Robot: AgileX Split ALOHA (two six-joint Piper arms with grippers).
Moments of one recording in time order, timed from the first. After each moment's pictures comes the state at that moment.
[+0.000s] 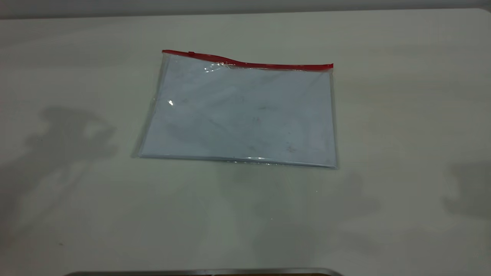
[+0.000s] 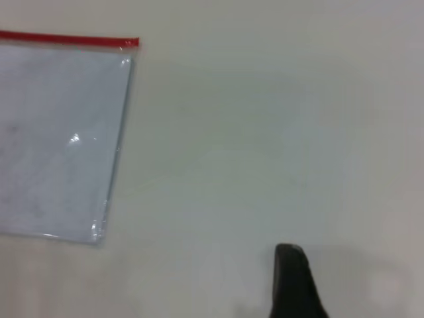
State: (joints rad) left arm -0.02 1.58 -1.06 -0.55 0.56 0.46; right arm -0.08 1.15 -0.63 0.26 0.44 -0.27
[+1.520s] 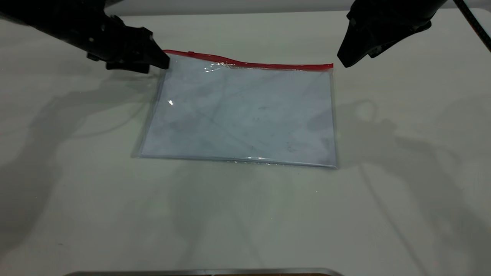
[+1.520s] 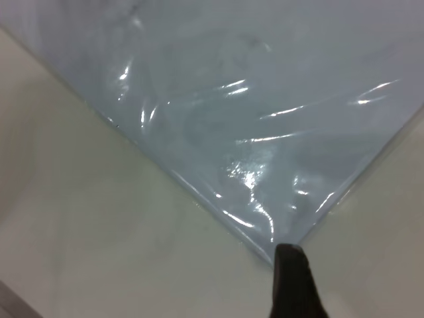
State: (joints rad) left arm -0.04 2.54 -1.56 -1.32 0.46 1.33; right arm 0.30 1.89 -1.05 0.59 0.47 -0.75
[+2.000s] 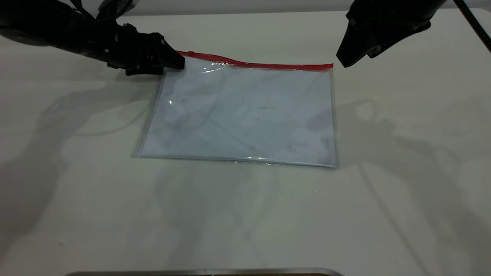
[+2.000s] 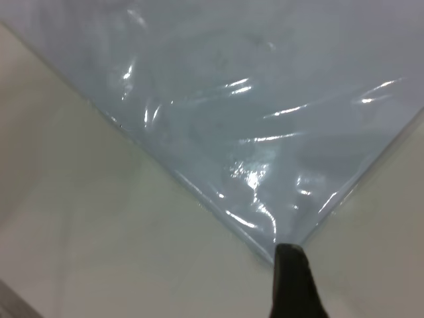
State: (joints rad) left arm -0.04 2.63 -1.62 -1.51 0.56 1.47; right arm 0.30 1.89 -1.05 0.60 0.46 -0.75
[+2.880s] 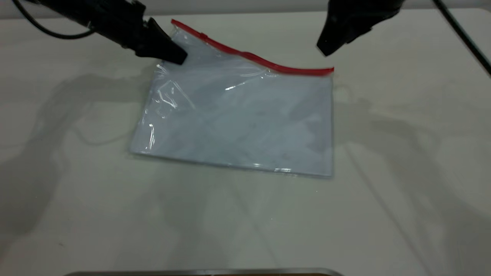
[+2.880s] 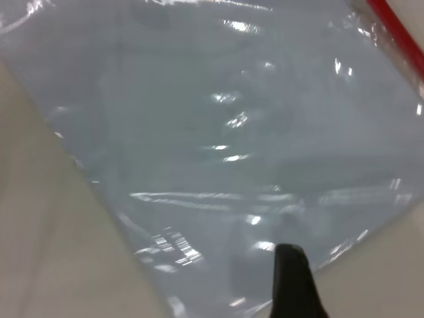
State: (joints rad) left arm -0.04 2.63 -1.88 -1.02 1.02 1.74; right arm 0.32 2.05 -1.25 0.62 0.49 -0.96
